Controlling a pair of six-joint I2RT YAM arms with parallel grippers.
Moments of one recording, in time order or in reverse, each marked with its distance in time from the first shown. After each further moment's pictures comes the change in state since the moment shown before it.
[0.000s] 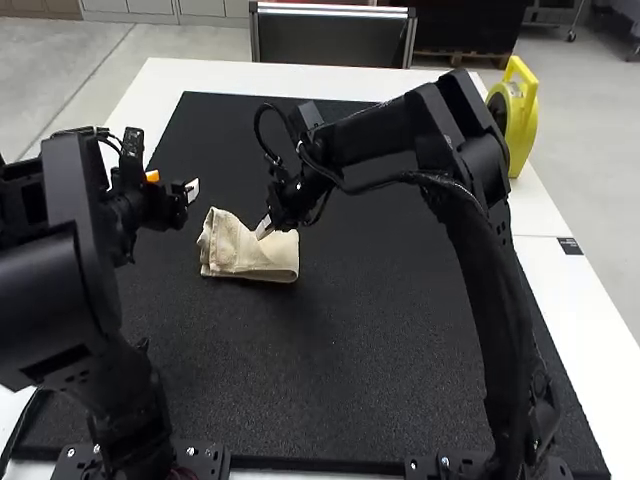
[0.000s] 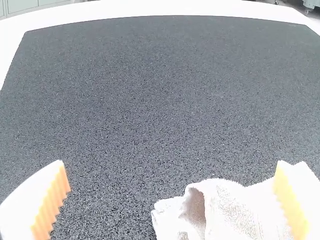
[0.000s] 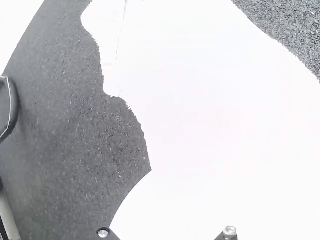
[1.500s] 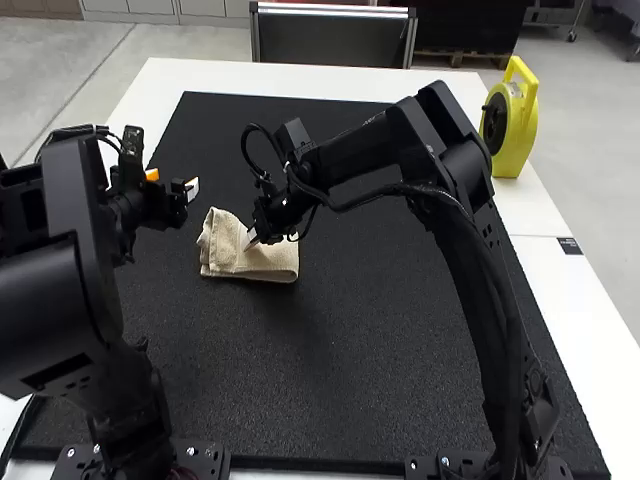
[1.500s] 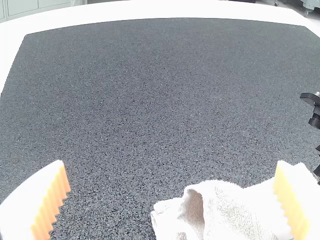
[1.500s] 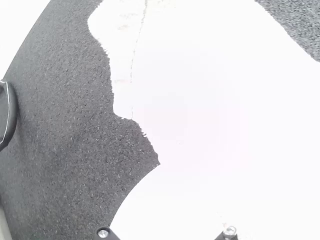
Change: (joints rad) left arm 0.000 -0.018 0.000 -0.015 0.000 0.000; right arm 0.058 0.062 -0.005 0.139 0.000 0.050
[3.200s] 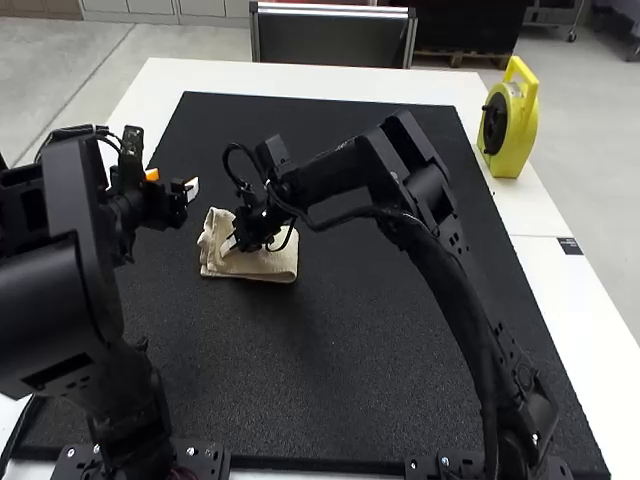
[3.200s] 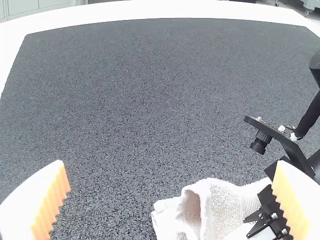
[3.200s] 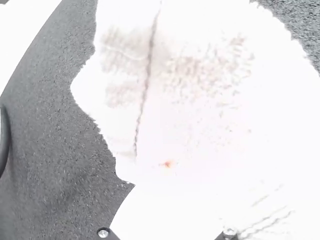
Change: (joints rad) left arm 0.003 0.000 0.000 0.000 0.001 0.000; right arm 0.045 0.208 0.207 0.094 -0.031 0.056
